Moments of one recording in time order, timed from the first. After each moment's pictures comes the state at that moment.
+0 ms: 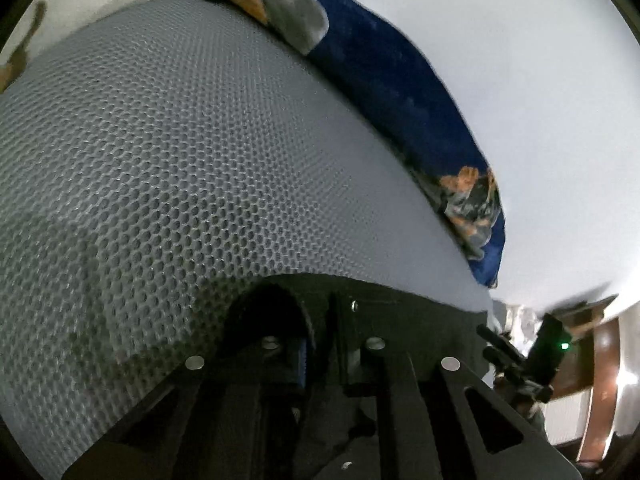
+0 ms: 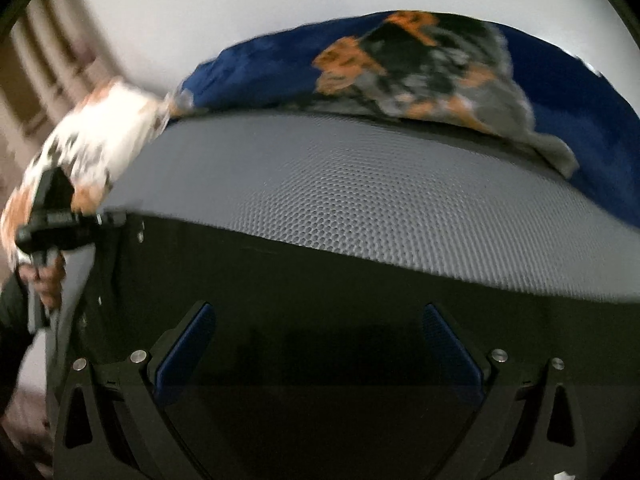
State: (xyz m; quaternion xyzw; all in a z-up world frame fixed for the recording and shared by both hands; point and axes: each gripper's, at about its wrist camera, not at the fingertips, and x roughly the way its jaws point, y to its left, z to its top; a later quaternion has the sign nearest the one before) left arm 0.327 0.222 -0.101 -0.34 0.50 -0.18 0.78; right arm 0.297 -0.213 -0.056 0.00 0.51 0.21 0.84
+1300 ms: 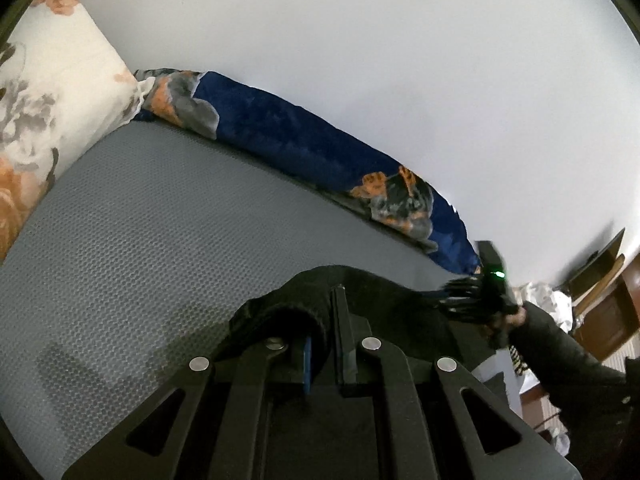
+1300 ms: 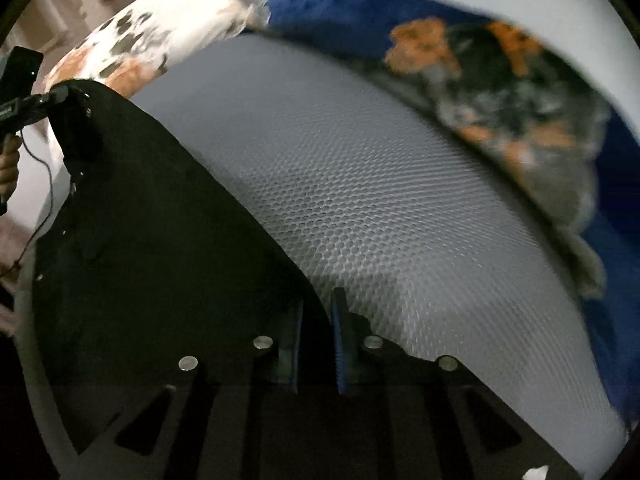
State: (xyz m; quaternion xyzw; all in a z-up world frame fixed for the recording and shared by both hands) left arm 0.231 0.182 0.010 -0.24 0.40 -0.20 0.86; right arm 0.326 -0.236 -0.049 -0.17 0.51 0.33 0.77
